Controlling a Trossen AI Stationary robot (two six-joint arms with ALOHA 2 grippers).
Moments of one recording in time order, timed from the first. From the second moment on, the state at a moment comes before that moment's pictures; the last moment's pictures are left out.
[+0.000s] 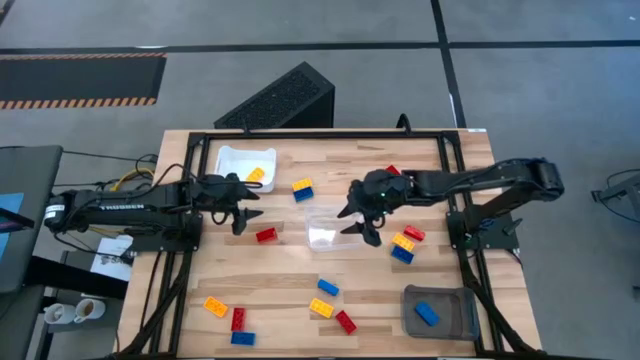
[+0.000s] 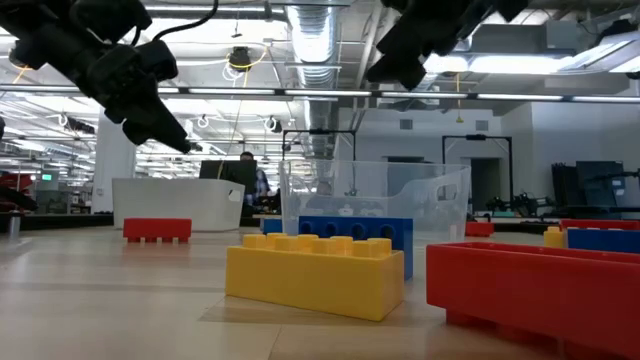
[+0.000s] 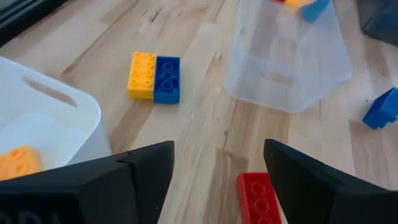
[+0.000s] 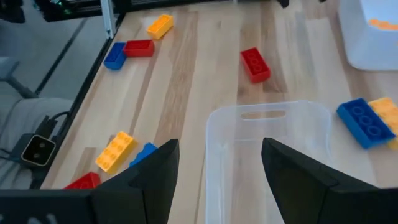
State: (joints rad) left arm 0.21 0.71 0.37 -0.28 0.01 -0.19; right arm -0.02 1.39 1.01 -0.22 -0.25 0.07
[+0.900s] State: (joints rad) left arm 0.07 1.01 0.40 -0.28 0.00 -0.33; right arm -0.13 1.41 0.95 -0.13 -0.35 0.01
